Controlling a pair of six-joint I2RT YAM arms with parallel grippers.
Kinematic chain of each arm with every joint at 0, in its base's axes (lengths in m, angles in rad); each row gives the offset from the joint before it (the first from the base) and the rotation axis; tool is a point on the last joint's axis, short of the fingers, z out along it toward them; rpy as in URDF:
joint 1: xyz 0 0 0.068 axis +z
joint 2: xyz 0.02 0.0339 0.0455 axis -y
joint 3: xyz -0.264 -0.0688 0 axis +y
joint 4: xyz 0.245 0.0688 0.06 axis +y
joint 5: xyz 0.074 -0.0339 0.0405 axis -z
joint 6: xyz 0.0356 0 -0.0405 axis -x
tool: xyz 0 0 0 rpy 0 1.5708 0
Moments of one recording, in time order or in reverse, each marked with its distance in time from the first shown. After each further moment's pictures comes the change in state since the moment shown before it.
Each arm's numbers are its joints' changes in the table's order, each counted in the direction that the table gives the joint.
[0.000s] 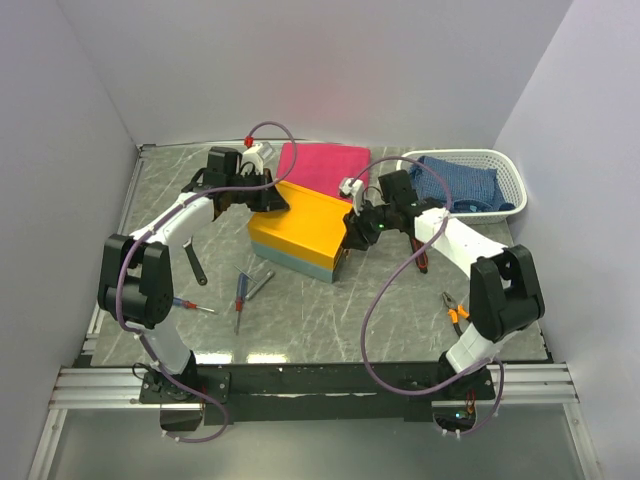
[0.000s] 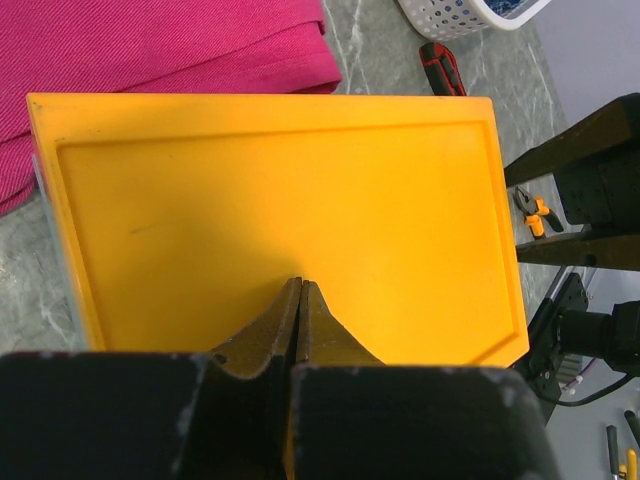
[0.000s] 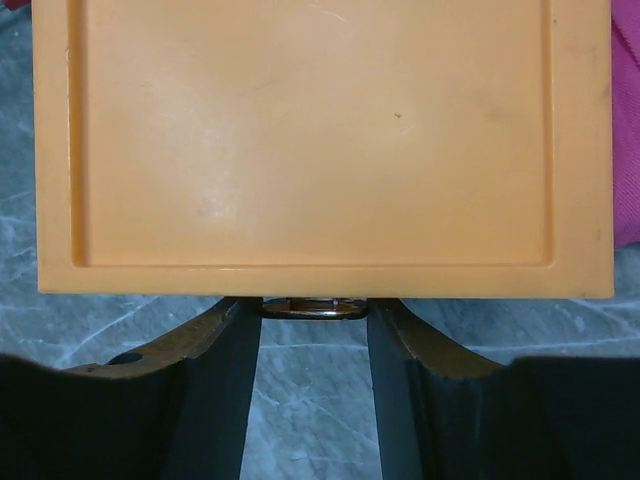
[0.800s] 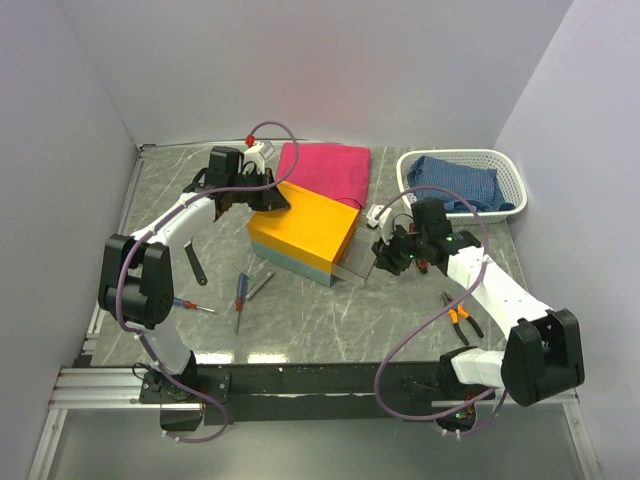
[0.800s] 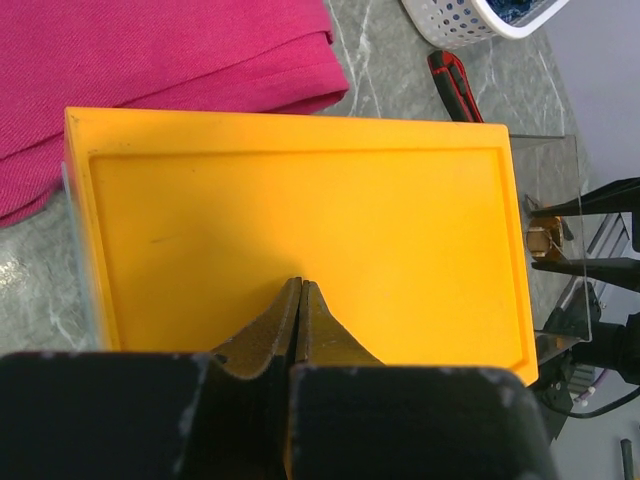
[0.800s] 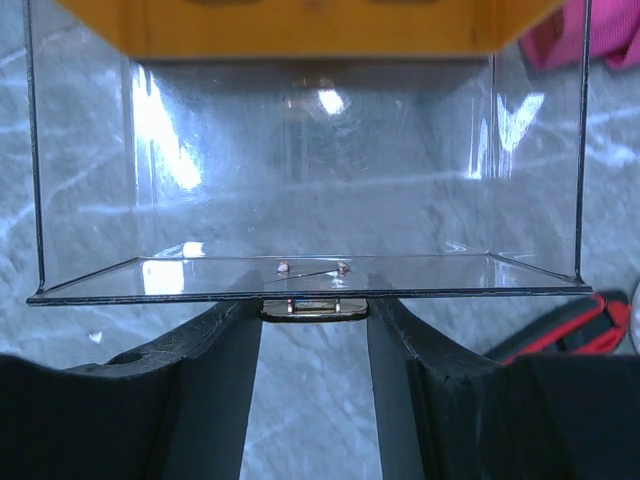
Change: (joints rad) left arm -0.007 0.001 -0.002 -0.013 -0.037 0.000; right arm -0.080 0.378 0.296 0.095 0.157 0.180
